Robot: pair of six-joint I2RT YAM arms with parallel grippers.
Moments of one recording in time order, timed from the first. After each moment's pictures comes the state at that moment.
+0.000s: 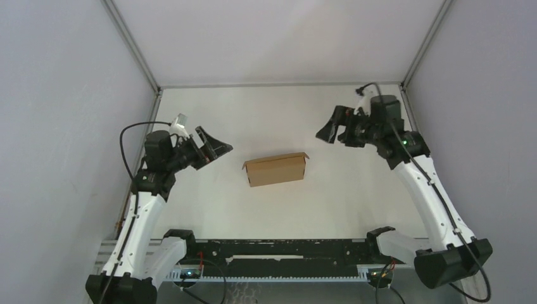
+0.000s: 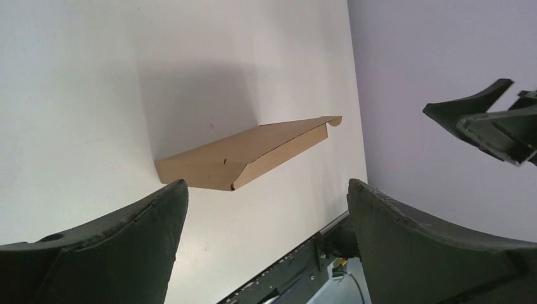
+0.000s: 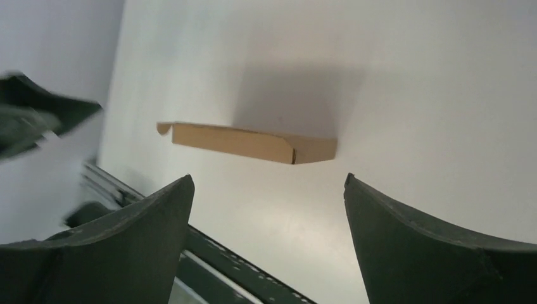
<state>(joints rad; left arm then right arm) -0.06 0.87 0.80 -0.40 0.59 -0.69 0.17 1.13 1.24 -0.74 -0.49 0.49</state>
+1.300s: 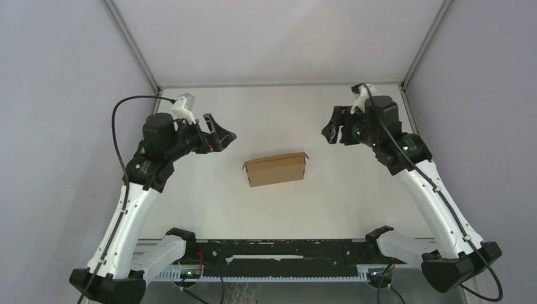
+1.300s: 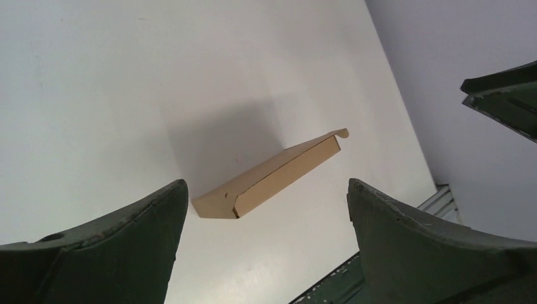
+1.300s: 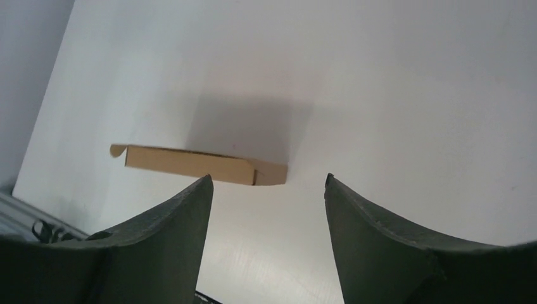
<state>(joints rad) -0.23 0.91 1.08 -0.54 0.37 -0.46 0.35 1.09 1.31 -0.77 -0.10 0.33</state>
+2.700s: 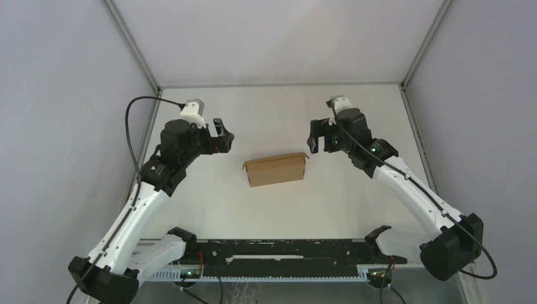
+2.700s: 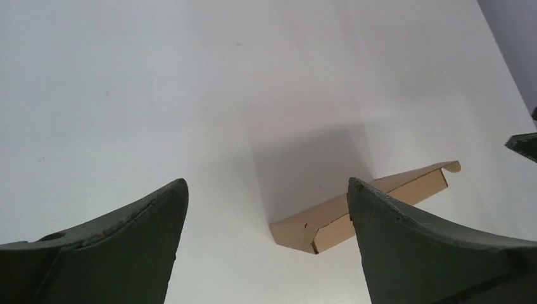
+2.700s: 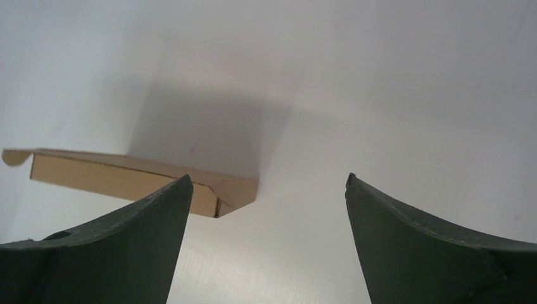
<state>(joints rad) -0.38 0.93 0.97 -0.42 -0.02 -0.30 0.50 1.20 1.06 -0.48 0.03 0.21</state>
